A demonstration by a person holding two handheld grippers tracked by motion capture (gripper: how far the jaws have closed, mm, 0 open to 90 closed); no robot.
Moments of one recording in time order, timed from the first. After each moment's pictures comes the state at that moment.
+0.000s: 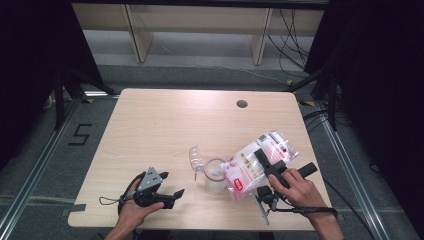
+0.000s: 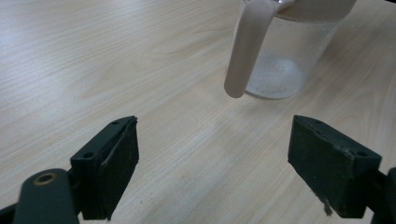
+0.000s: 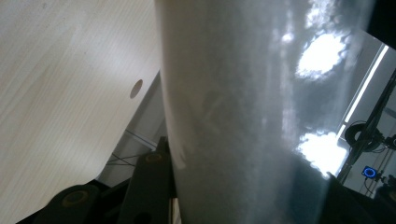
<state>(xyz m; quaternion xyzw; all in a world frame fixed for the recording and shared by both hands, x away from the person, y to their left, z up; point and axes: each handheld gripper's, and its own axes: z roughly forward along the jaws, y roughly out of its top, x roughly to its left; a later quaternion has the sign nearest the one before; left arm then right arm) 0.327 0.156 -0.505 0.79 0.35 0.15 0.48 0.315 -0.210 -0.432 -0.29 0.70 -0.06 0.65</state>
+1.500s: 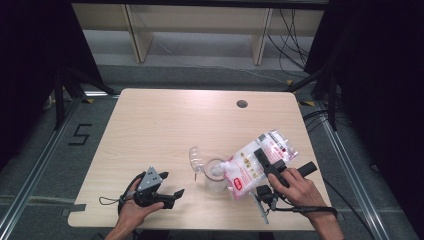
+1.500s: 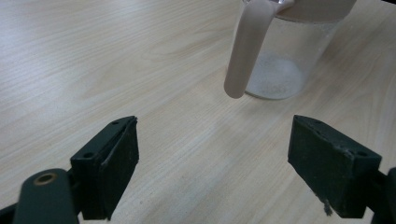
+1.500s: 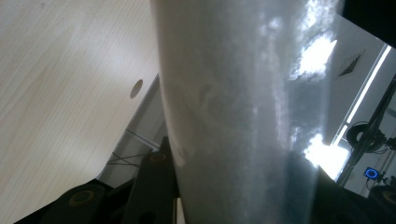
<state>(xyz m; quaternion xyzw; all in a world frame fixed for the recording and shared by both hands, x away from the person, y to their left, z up) 0.327 0.157 -0.504 0.80 0.35 0.16 0.47 0.314 -0.209 -0.429 -0.28 0.70 -0.07 0.65</state>
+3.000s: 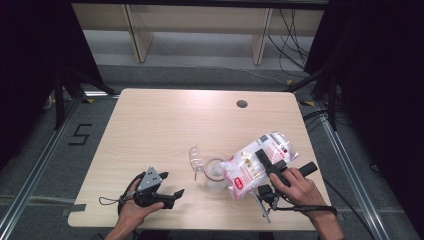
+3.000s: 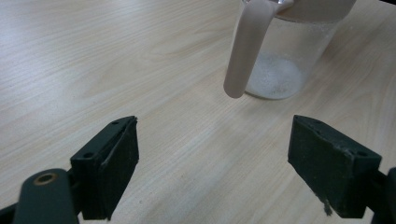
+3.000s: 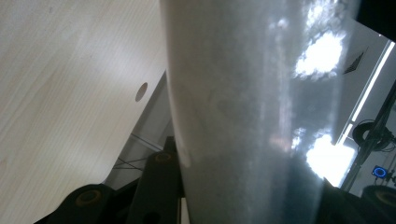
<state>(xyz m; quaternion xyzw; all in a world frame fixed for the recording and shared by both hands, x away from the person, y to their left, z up) 0.327 0.156 -0.505 0.79 0.34 0.16 0.48 0.319 -0.213 -0.434 -0.28 0.71 -0.06 0.64</state>
